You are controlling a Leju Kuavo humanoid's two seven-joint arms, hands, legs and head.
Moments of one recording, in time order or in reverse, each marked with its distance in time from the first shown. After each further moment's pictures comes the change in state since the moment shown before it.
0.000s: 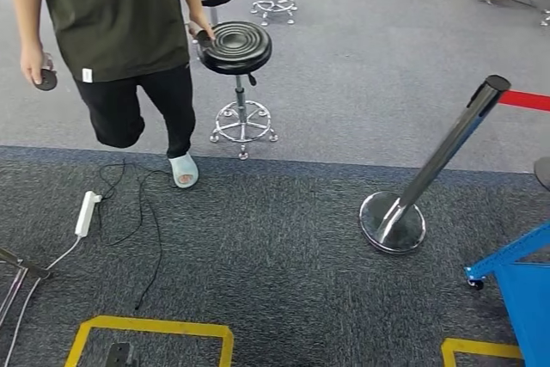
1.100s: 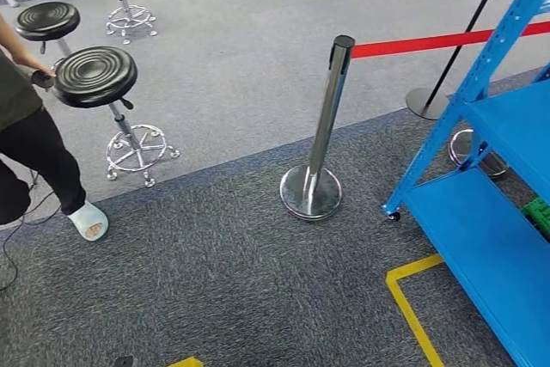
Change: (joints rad) left arm 0.025 -0.032 0.049 0.009 0.002 -0.028 0.079; right arm 0.042 -0.137 0.019 -0.015 0.084 -0.092 0.036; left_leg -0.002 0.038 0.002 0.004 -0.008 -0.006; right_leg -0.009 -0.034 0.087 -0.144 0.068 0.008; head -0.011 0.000
